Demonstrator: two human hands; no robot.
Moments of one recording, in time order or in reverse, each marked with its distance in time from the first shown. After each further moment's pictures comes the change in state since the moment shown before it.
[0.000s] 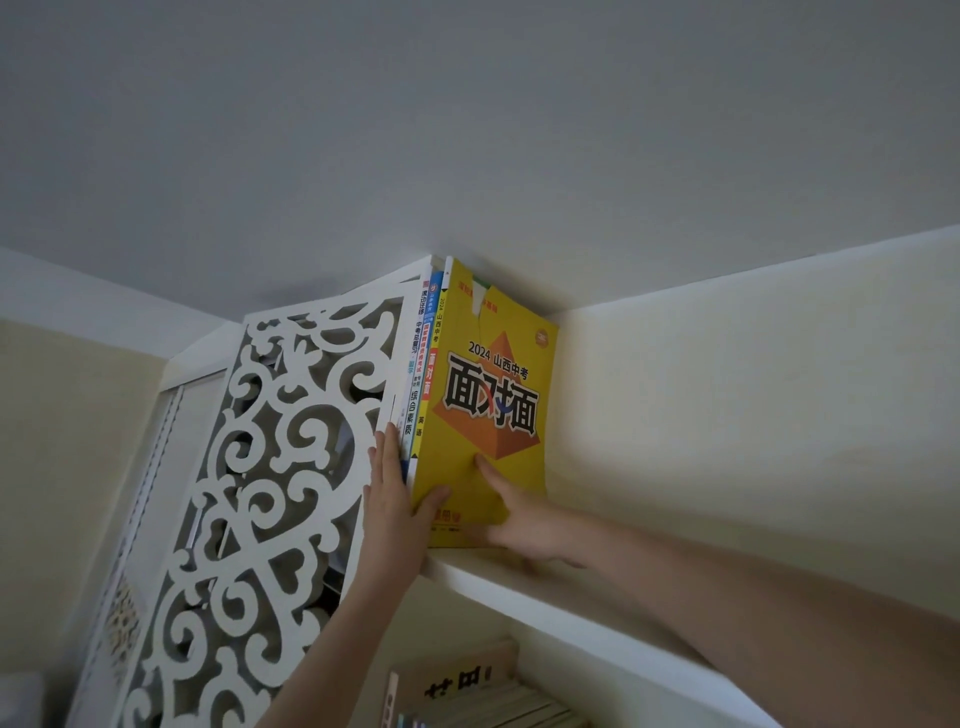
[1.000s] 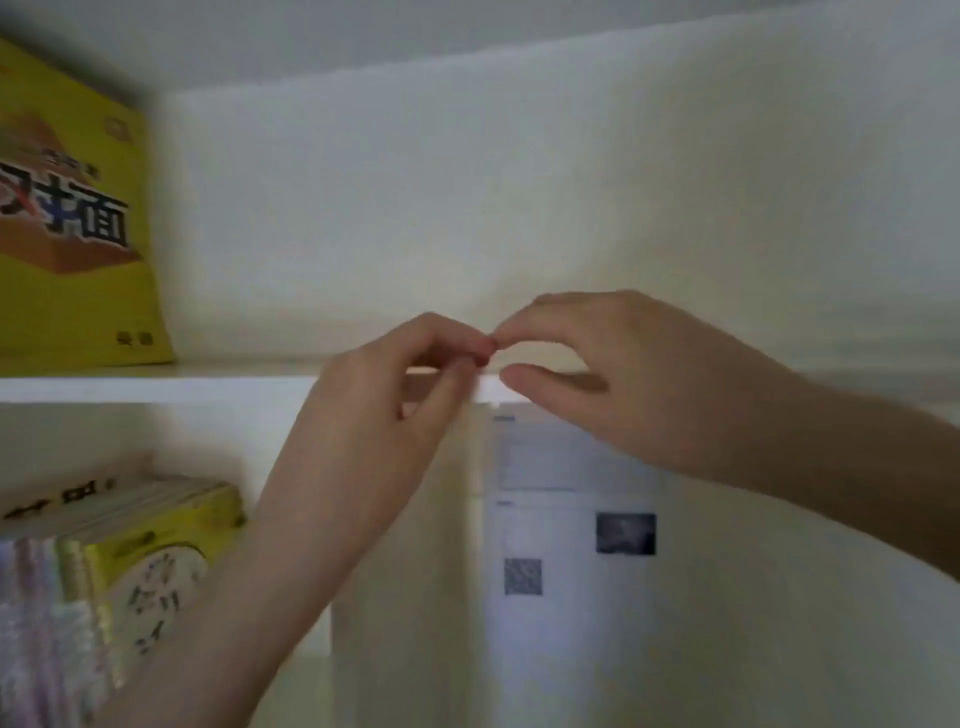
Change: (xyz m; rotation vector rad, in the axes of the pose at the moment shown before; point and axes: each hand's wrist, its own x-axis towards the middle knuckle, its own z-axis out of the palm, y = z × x) left_hand -0.219 0.261 0.064 -0.328 -0.541 0.404; right_hand -0.407 0.010 -0.104 -0.565 0.408 0.144
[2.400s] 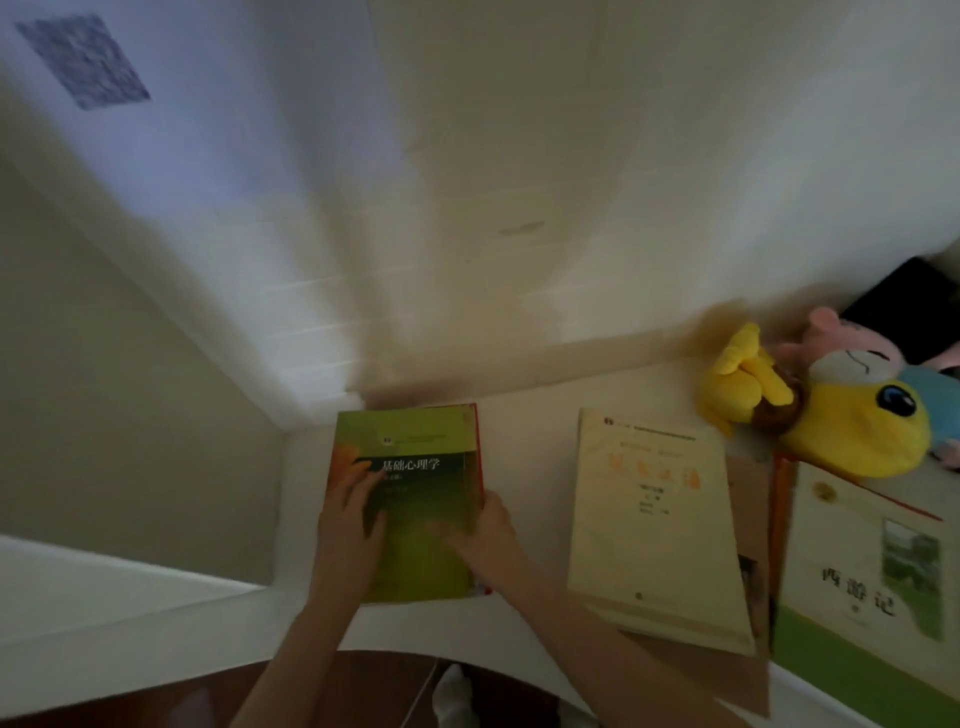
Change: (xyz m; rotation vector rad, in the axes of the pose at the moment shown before) left_hand -0.466 -0.065 0.272 0.031 -0.825 -0.810; right_hand -0.453 -0.012 0.361 0.950 -0.528 1.741
